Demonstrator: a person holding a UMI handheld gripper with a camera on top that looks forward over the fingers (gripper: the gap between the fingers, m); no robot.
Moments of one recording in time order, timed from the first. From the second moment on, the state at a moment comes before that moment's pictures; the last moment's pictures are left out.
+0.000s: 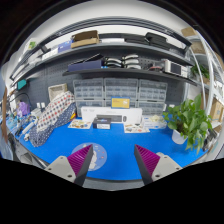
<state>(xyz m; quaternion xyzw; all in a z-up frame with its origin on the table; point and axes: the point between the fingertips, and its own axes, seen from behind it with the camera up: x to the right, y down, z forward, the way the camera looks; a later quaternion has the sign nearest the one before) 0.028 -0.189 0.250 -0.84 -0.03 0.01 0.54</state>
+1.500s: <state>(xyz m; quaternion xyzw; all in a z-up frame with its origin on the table) 0.299 -0.074 -0.007 -0.92 0.03 -0.01 0.39</state>
